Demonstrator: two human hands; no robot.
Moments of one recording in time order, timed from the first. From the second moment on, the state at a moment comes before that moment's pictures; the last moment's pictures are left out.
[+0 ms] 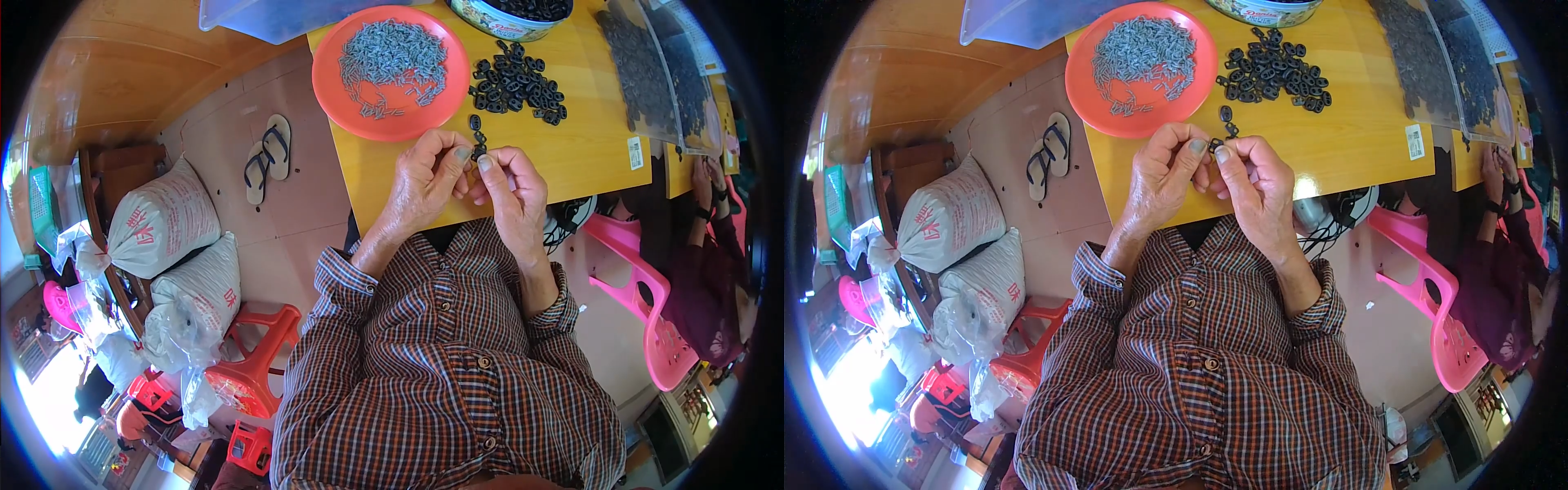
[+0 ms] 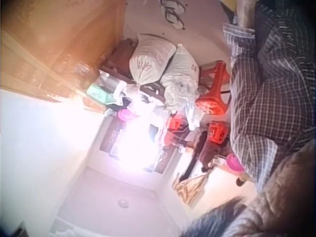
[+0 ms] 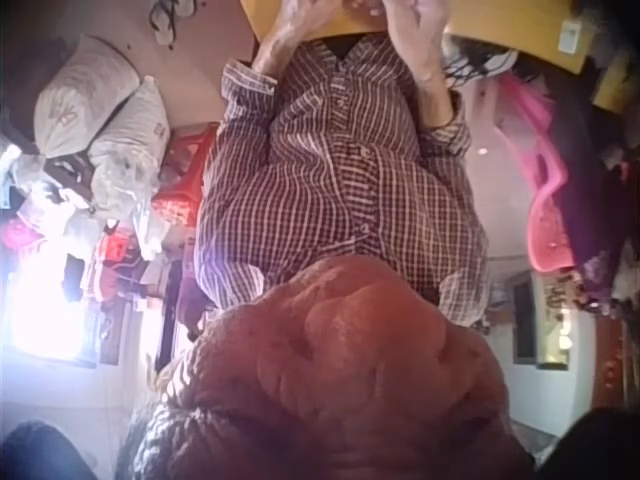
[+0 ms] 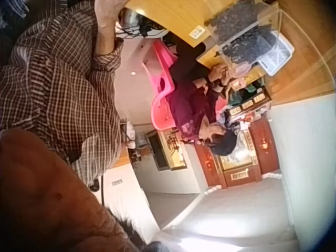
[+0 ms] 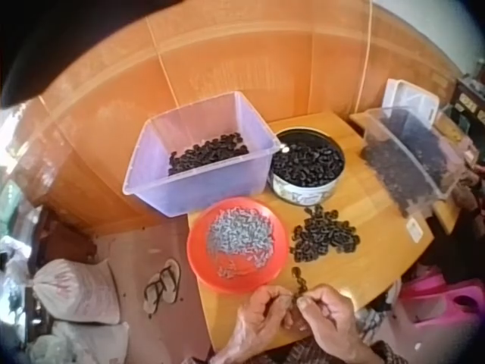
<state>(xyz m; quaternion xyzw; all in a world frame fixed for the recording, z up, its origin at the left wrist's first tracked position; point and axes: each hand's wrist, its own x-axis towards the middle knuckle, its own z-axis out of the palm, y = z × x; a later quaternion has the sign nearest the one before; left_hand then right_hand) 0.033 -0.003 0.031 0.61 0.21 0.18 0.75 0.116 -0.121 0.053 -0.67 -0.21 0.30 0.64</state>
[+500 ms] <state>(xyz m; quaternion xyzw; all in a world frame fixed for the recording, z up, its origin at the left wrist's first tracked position) 0.034 -0.008 0.027 0.63 0.23 0.18 0.72 0.118 -0.123 0.033 -0.72 -0.33 0.15 0.59</state>
